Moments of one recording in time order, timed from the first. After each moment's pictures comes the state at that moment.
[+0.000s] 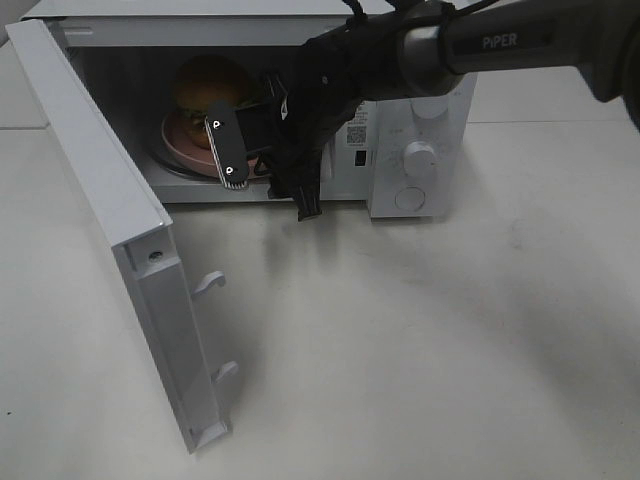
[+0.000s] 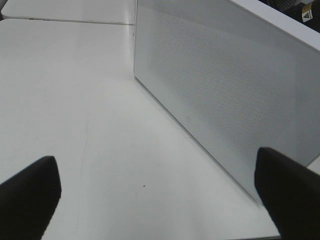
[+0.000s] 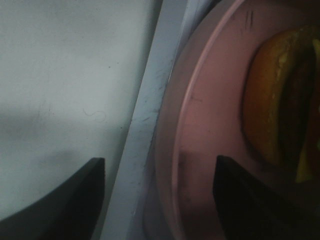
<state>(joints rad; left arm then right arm) 0.04 -0.01 -0.50 -0.17 1.04 0.10 0.62 2.26 -1.72 -0.12 0.37 -1.21</state>
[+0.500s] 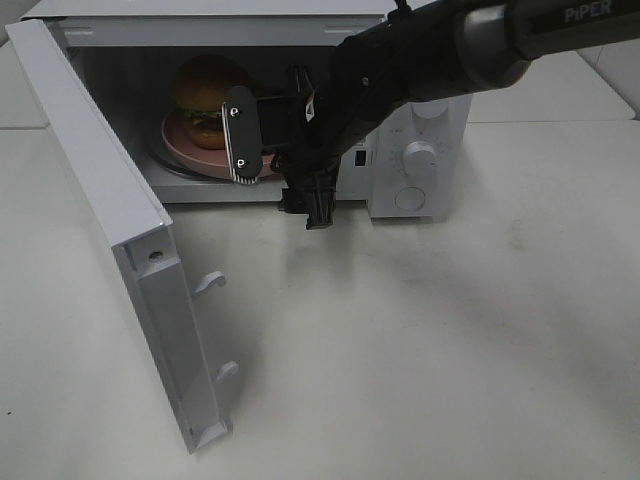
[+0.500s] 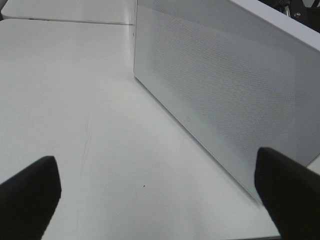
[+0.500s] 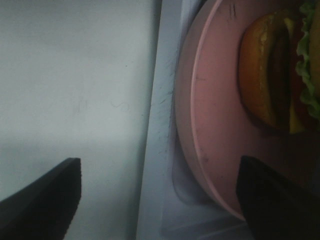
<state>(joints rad) 0.04 -0.01 -0.50 -0.17 1.04 0.10 0.62 2.08 -1.46 -0.12 0.25 -1.07</state>
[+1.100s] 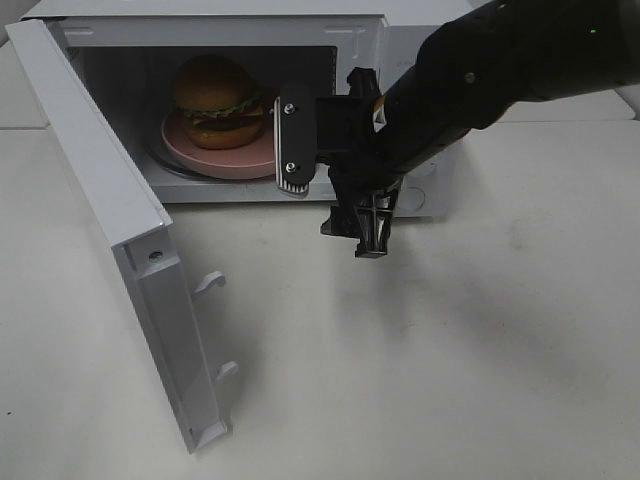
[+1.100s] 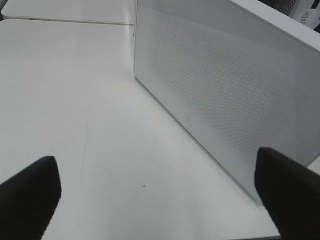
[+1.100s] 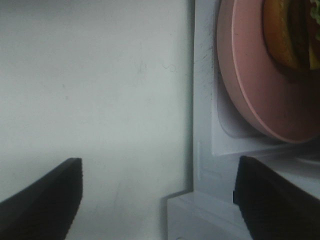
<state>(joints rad) 0.04 -0.01 -0.50 -0.17 1.04 0.10 0.62 1.81 -1.15 -0.13 0.25 -0.93</state>
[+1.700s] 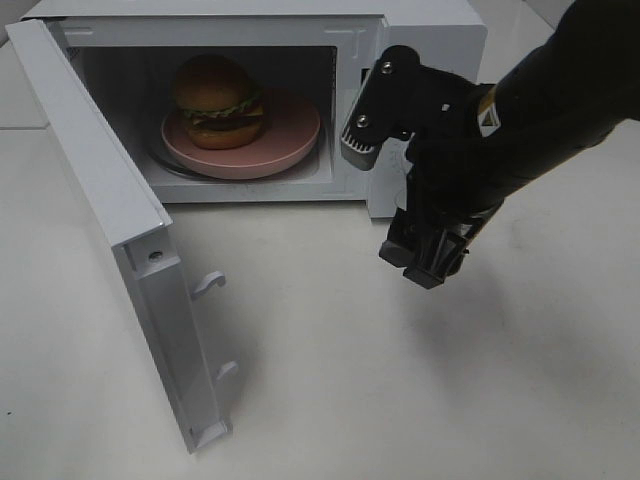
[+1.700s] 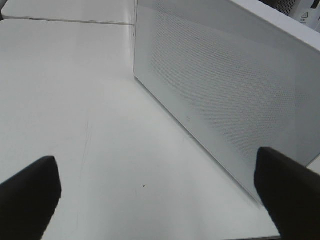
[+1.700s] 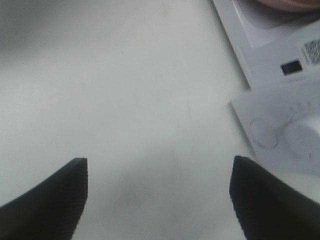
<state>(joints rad) 0.04 -0.01 -0.50 -0.17 1.04 0.10 0.62 1.49 -0.94 -0.13 0.47 -0.43</state>
